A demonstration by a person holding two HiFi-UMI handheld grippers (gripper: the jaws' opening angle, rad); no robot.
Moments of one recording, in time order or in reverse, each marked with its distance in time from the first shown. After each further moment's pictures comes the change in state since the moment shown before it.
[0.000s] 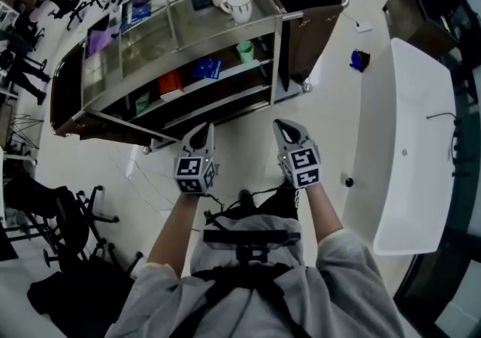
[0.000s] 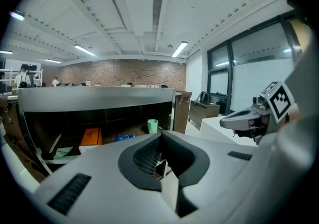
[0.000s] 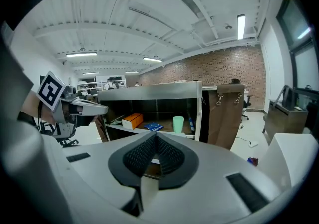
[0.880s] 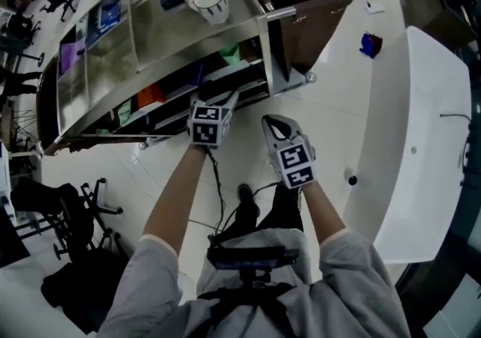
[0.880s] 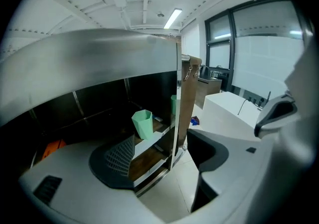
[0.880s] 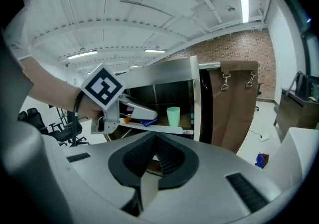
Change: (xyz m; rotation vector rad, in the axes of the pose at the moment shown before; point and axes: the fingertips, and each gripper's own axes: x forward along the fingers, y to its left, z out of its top) left arm 0.236 -0.009 -0.003 0.124 0.274 -0.002; right arm 0.085 -0.073 -0.015 0.035 0.108 0.110
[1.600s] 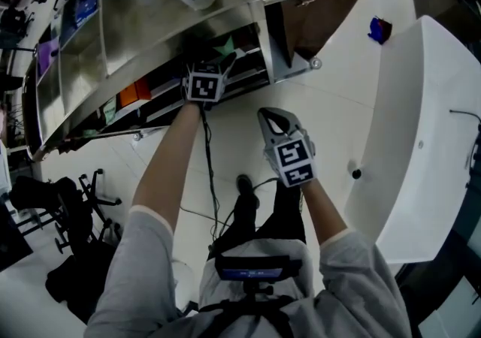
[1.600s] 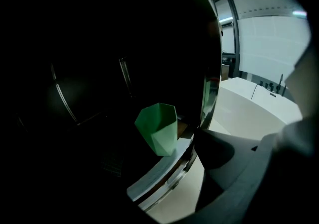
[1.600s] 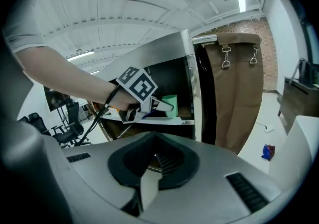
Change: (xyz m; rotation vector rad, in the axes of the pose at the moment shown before) left arm 0.130 0.050 0.004 0.102 0.090 0.069; right arm 0.051 -0.028 -0.034 0.055 0.047 0.037
